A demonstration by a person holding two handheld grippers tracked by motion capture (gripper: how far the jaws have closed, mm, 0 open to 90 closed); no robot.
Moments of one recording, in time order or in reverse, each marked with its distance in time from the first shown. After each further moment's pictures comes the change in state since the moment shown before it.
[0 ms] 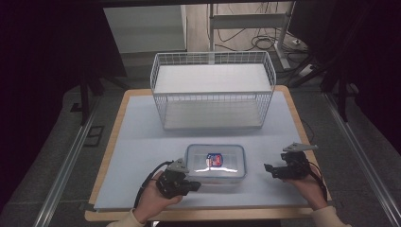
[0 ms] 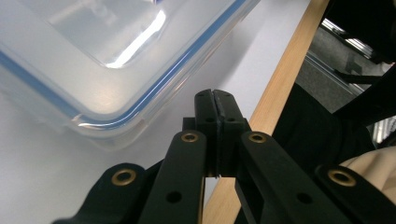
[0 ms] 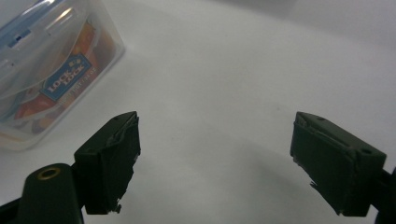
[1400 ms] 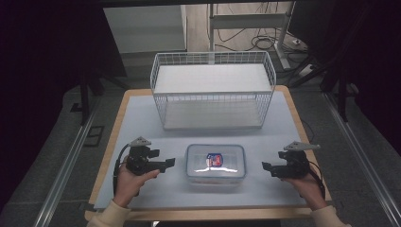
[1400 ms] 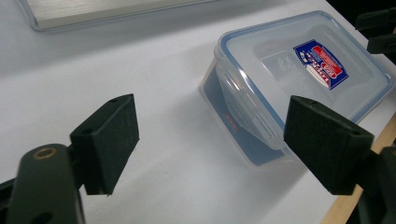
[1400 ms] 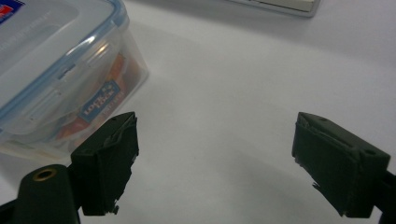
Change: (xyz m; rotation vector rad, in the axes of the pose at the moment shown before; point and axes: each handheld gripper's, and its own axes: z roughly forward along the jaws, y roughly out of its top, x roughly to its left) left arm 0.079 -0.016 -0.050 -0.197 0.228 -0.287; right arm 0.005 0.005 -0.005 -0.061 0.062 0.029
